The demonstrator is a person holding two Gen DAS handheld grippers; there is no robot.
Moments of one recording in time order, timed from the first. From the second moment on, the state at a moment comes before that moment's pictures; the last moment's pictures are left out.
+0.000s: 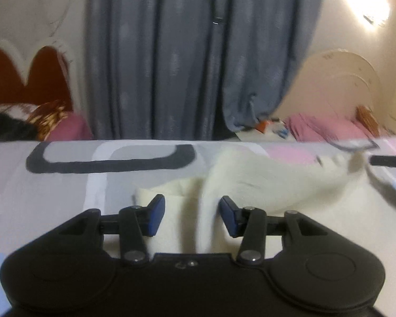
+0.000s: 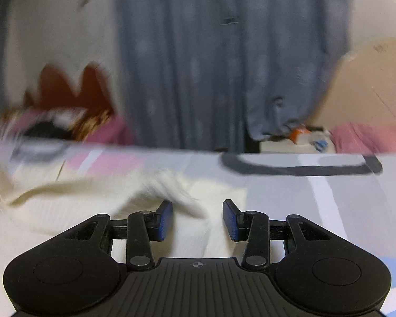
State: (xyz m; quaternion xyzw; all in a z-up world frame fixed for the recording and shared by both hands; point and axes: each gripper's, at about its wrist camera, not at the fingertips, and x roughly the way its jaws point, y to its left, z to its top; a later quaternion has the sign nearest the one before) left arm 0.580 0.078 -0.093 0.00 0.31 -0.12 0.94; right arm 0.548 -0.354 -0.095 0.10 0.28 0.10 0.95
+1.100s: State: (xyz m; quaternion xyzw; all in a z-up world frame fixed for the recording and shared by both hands) left arm 0.547 0.052 -0.077 0.05 0.24 -0.09 0.96; right arm 0.533 -0.317 -0.089 0.02 0.28 0.10 0.96
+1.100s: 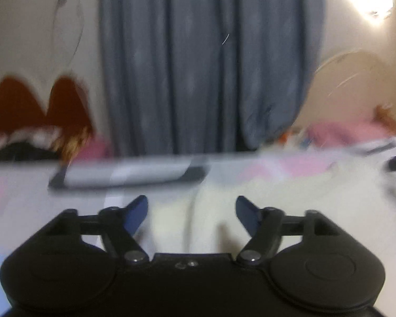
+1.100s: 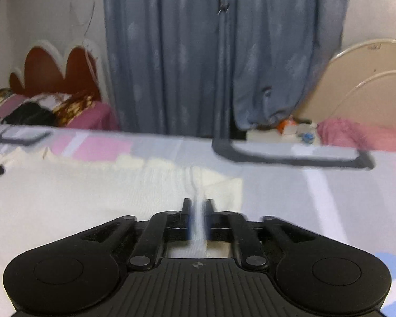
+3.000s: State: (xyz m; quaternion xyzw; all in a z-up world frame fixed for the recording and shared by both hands) left arm 0.384 -0.005 -0.113 0.03 0.34 -0.09 0.93; right arm 0.366 -0.188 -0.109 -0.04 0.33 0.18 0.93
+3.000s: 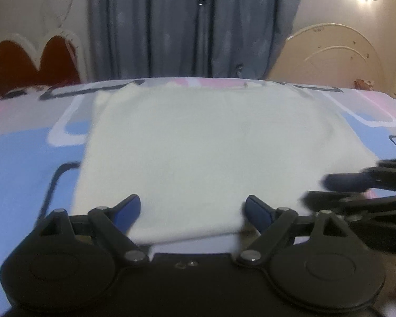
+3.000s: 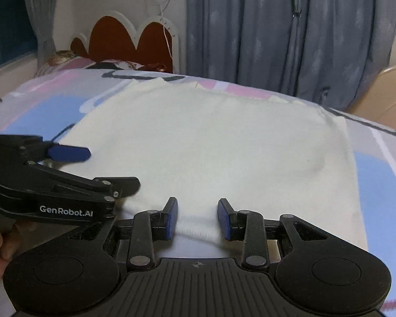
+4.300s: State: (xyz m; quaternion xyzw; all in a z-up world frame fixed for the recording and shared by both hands) left arm 0.351 0.094 -0.101 -0.24 0.36 -0.01 0.90; right arm 0.348 -0.283 -0.074 0.05 0.33 0.04 0.94
